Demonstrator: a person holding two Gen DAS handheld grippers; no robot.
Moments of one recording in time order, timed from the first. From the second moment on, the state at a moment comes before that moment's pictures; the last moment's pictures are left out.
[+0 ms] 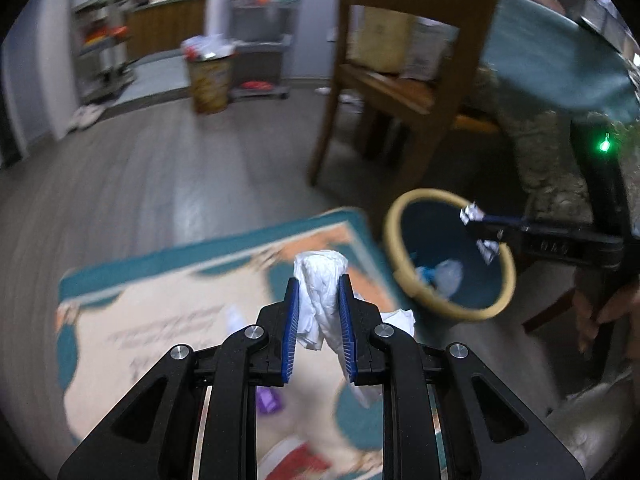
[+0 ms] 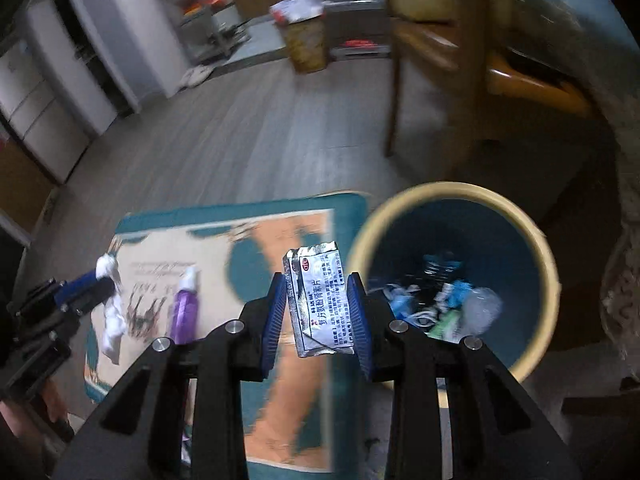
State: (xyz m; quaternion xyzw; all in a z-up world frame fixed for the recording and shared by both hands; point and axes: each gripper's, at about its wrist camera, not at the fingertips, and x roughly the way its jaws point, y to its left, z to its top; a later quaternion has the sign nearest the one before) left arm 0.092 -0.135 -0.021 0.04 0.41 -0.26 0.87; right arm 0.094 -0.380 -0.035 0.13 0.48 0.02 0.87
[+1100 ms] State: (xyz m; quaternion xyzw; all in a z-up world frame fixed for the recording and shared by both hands) left arm 0.102 -0.280 -0.062 0.05 0.41 -0.33 0.85; right arm 0.082 -0.505 -0.056 0.23 0.46 -0.09 0.85
